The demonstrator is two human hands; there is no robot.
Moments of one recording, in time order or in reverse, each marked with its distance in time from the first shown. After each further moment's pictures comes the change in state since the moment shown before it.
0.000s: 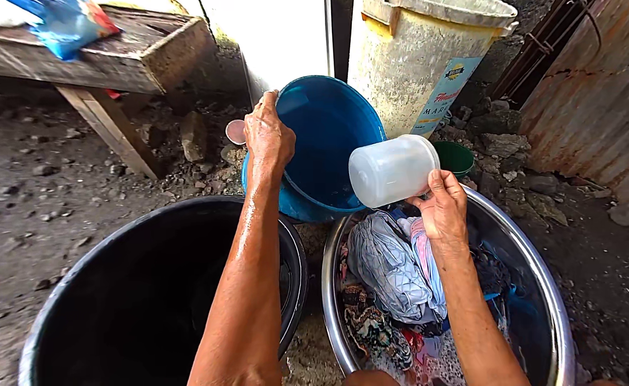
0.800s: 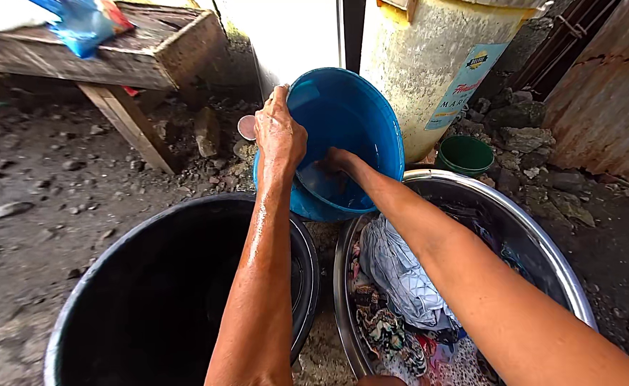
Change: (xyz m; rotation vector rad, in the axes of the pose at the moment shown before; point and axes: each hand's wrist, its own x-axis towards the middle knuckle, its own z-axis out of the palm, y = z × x) left_hand -0.002 -0.002 -0.002 0.011 0.013 -0.001; right_hand 0.092 0.124 0.188 -1.226 -0.912 0.529
